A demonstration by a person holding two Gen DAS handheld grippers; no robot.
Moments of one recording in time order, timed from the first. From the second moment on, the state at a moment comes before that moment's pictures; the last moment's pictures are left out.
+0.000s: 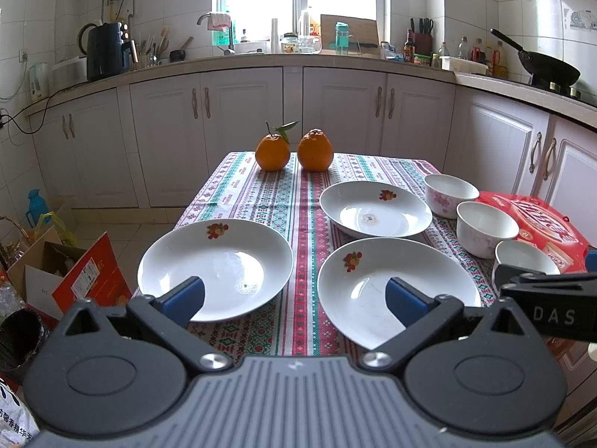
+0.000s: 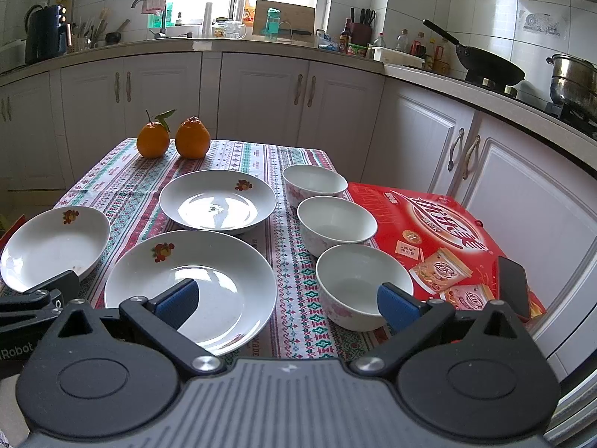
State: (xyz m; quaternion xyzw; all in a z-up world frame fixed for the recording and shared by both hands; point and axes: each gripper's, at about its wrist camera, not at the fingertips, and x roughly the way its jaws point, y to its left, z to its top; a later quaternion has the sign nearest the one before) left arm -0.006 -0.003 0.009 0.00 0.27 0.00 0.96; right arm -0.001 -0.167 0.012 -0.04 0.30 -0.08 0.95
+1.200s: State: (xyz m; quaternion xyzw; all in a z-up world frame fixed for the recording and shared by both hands) left arm 0.003 -0.001 0.001 0.00 0.28 0.00 0.96; right arm 0.006 -0.166 0.009 -0.04 0.31 -0.08 0.95
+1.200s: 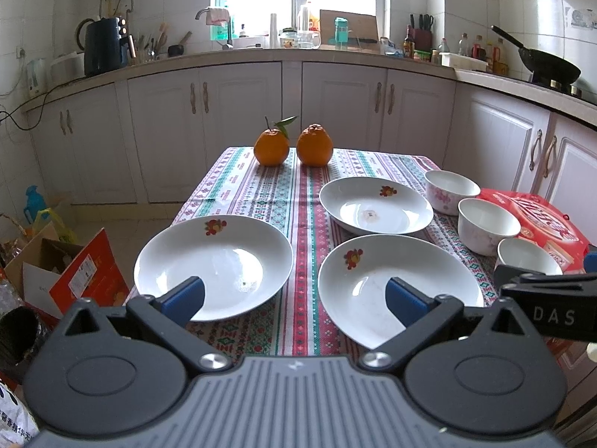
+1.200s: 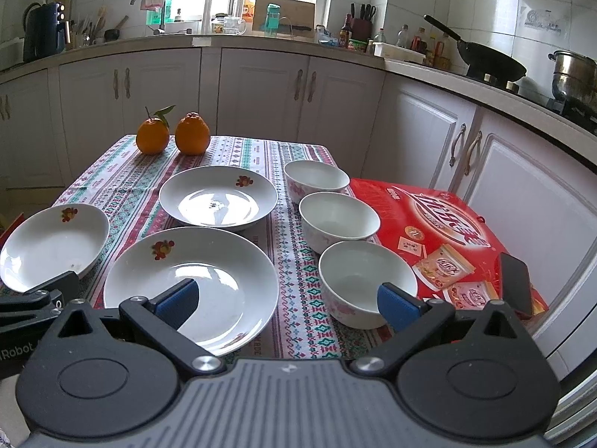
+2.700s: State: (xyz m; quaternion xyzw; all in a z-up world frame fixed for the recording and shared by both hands) left arm 0.045 0.108 -0.028 0.04 0.31 -0.04 0.95; right arm 0.141 -0.115 0.031 -0.02 0.33 0.24 0.91
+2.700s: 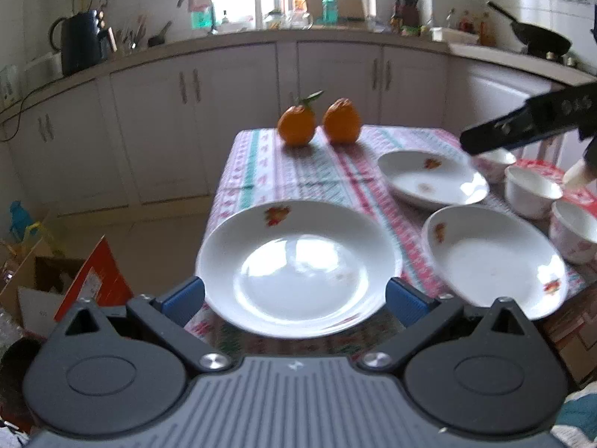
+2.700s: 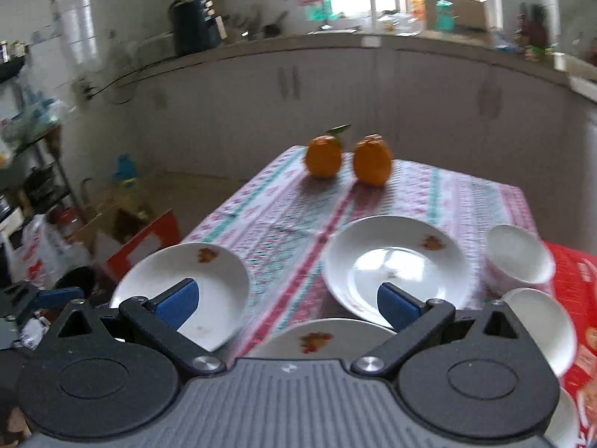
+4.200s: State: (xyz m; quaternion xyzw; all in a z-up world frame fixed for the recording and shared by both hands) left arm 0.089 0.154 -0.080 0.09 0.36 -0.19 0.91; right arm 0.273 -0.001 -0.048 -0.10 0.49 0.37 0.78
